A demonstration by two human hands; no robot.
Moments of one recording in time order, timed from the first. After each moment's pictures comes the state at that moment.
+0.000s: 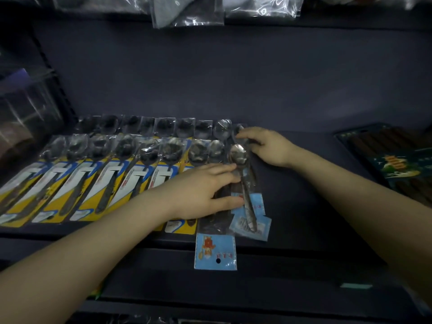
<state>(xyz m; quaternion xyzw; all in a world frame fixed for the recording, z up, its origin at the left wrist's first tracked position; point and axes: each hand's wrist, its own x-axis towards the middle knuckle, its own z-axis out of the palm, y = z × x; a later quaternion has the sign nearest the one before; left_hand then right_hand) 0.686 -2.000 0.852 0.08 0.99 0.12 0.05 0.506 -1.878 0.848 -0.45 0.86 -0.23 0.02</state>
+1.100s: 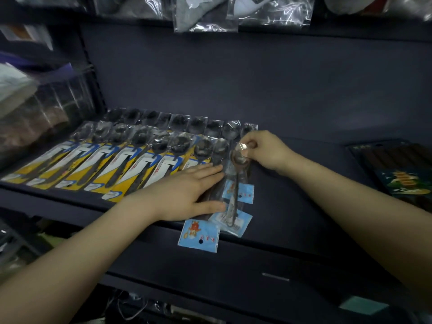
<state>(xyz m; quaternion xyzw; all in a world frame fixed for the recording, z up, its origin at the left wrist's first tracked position) 0.714 -1.992 0.841 -0.02 1.00 0.08 0.05 0.524 -1.884 0.851 -0.42 0.85 -0.33 0.07</state>
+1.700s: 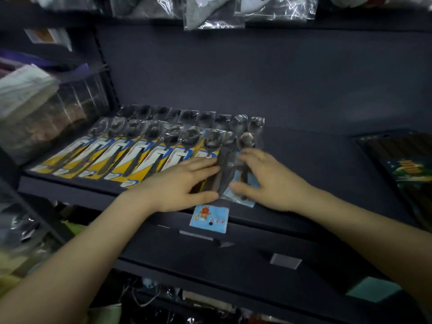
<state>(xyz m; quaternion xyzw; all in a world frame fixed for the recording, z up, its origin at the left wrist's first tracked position) 0.741 -2.003 0.838 -0.03 1.00 0.09 0.00 0.610 -1.833 0.847 -0.54 0.82 -0.15 0.03</state>
